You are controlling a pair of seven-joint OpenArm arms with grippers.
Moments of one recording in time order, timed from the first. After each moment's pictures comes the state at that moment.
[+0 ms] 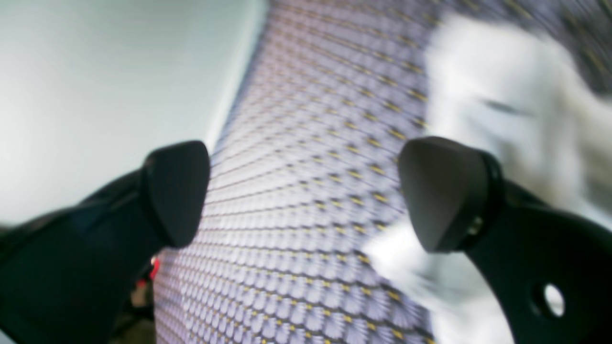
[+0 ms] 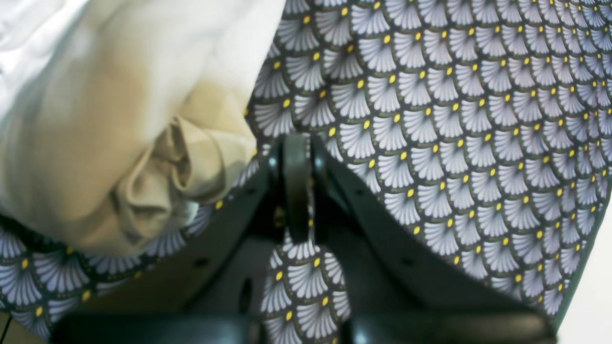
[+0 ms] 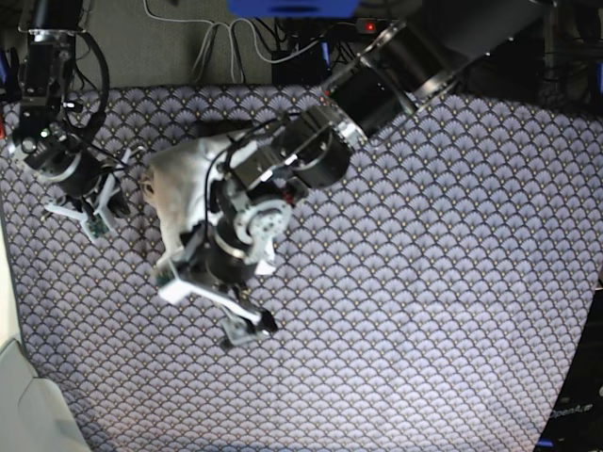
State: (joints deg) left arm -21.8 7.7 46.1 76.0 35.9 -1.7 35.8; right arm -10.1 19.1 15.4 98.7 6.4 40.1 -39.1
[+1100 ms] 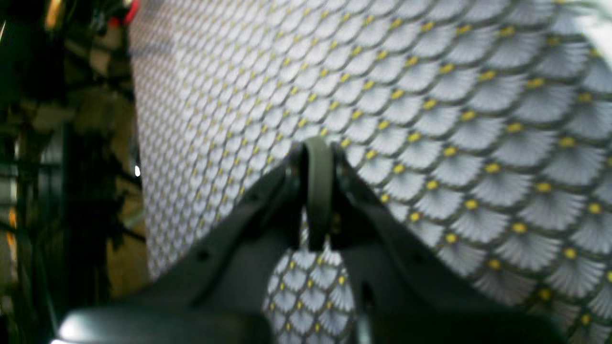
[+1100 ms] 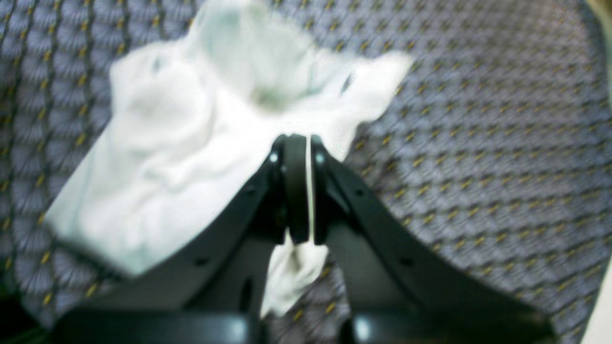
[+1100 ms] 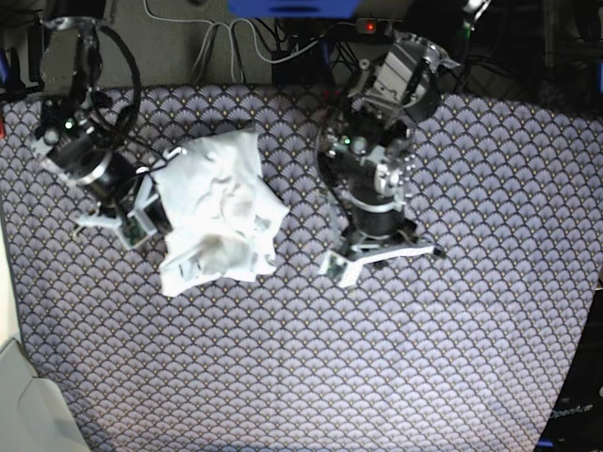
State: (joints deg) left arm -1.0 -1.7 24.1 103.6 35.3 -1.9 56.5; right arm -11.4 13.6 10.3 109.8 6.6 40.1 -39.0
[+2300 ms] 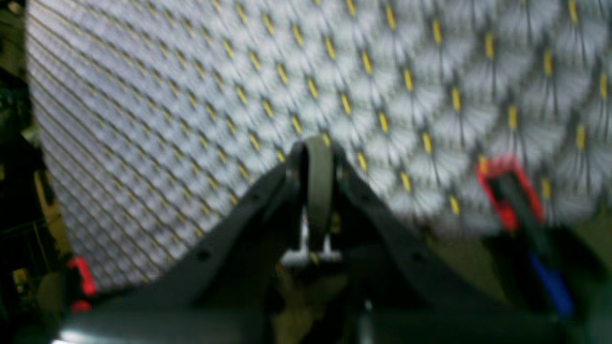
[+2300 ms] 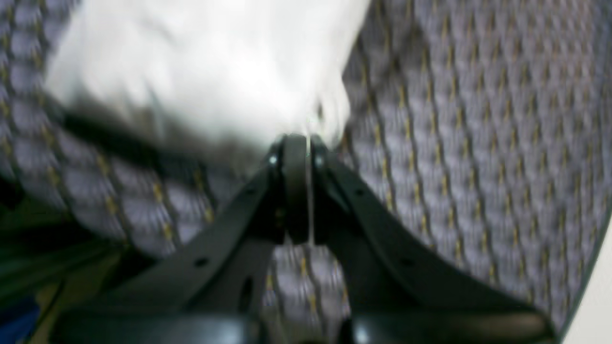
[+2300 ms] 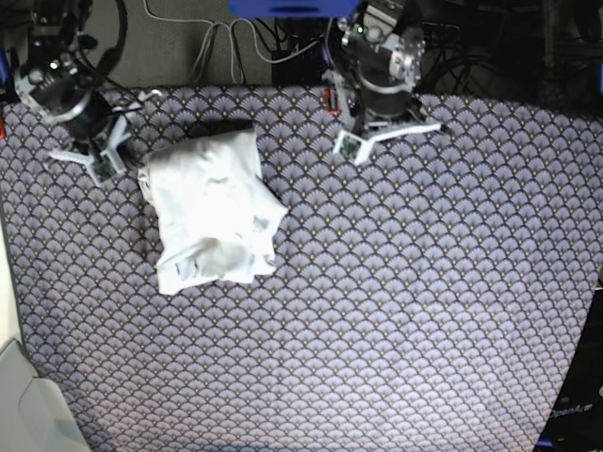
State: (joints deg) left arm 25.9 -1.7 22.3 114.4 35.1 -2.0 56.3; right arm -26.2 12.4 21.2 114.8 6.1 40.1 -39.5
